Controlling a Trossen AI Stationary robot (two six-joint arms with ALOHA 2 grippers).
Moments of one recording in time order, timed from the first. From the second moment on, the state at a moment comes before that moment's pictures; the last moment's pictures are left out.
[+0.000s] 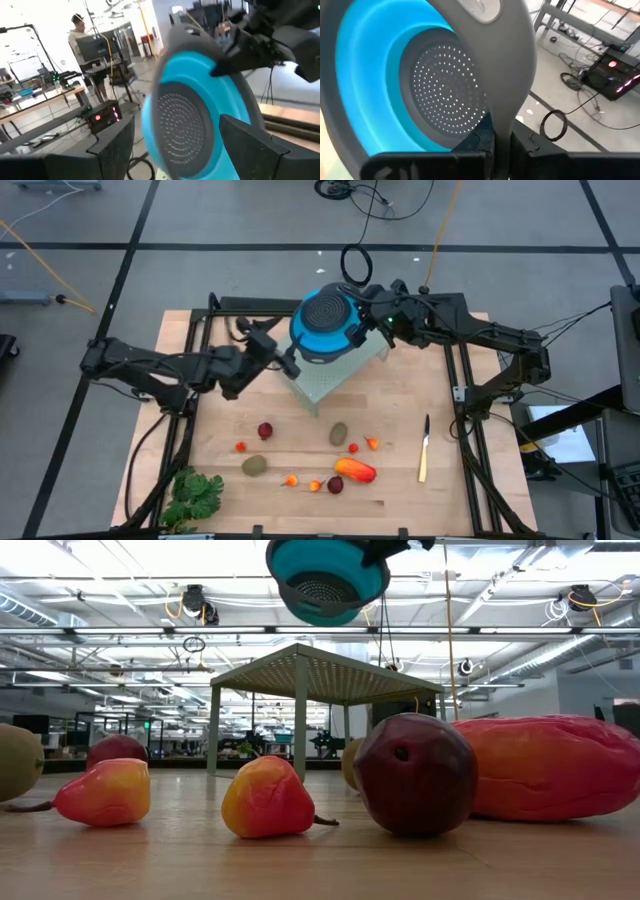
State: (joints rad) left arm -0.15 1.30 1.14 0.18 -1.00 0.24; right arm -0.16 1.50 1.71 -0.78 0.60 0.20
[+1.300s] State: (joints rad) left arm -0.10 1.44 1.30 -0.08 -1.05 -0.09; right arm -0.04 1.50 1.71 -0.75 0.73 0.12
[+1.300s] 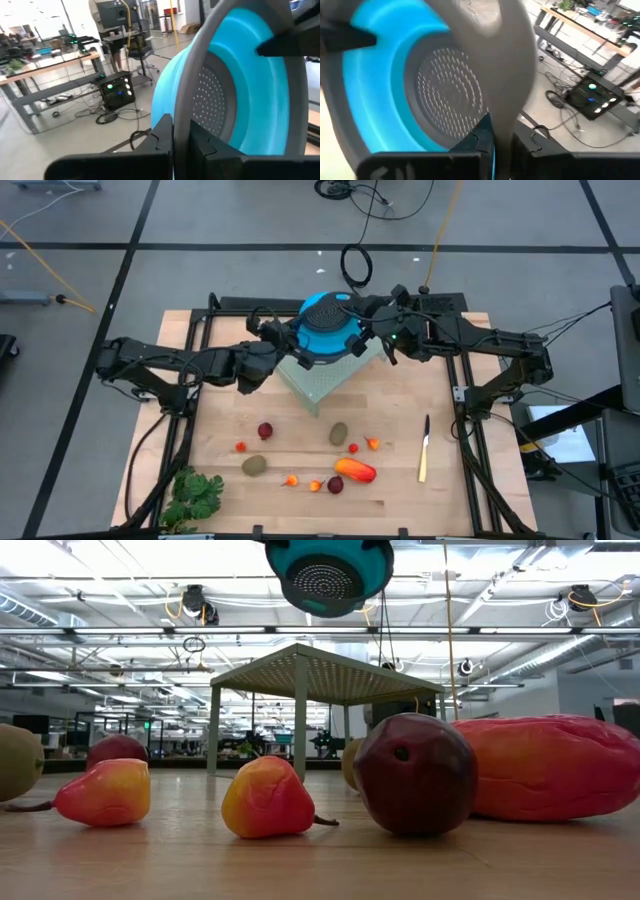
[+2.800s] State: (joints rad) left arm 0.09 1.25 1.30 -0.37 -0.95 -0.23; right arm 0.00 1.42 1.71 -0.94 0.66 0.13
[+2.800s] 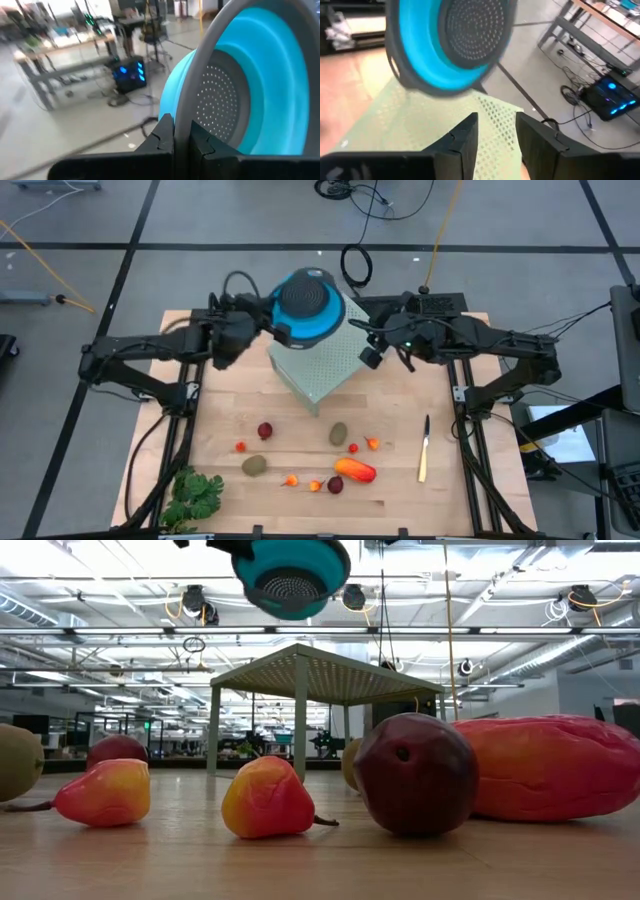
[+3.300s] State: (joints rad) left arm 0.28 1.18 1.30 -0.62 -0.47 -0.53; right arm 0.06 1.24 1.71 -1.08 0.42 0.09
